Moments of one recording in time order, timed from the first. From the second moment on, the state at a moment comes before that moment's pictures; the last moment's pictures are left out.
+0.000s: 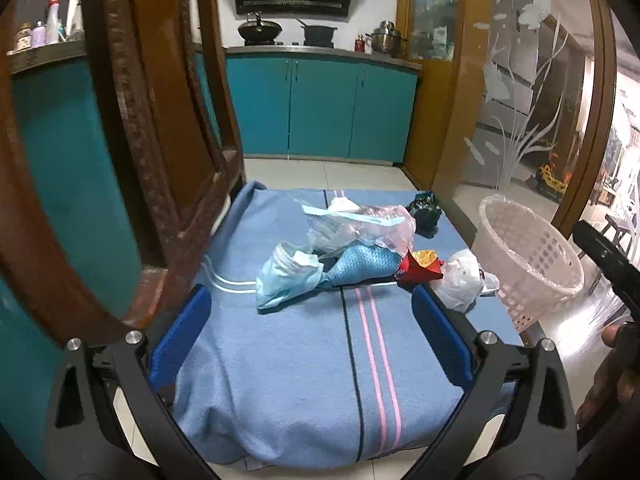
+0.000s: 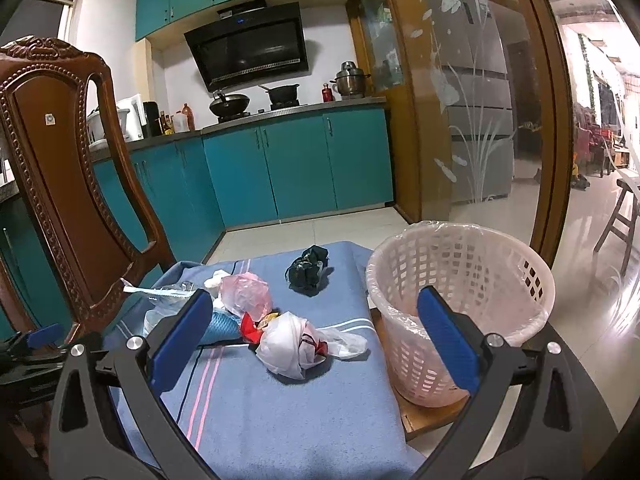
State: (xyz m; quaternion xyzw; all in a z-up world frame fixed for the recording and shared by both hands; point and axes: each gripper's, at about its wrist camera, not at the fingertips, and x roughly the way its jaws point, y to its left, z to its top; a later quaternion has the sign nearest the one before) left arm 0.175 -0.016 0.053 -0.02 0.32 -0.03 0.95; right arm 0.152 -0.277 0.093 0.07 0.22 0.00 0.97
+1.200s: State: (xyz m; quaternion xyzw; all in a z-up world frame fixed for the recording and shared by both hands) left arm 0.184 -0.008 0.098 -0.04 0.26 -0.12 0.96; right arm 0.259 -0.228 -0.004 -0.04 0.38 0.04 0.92
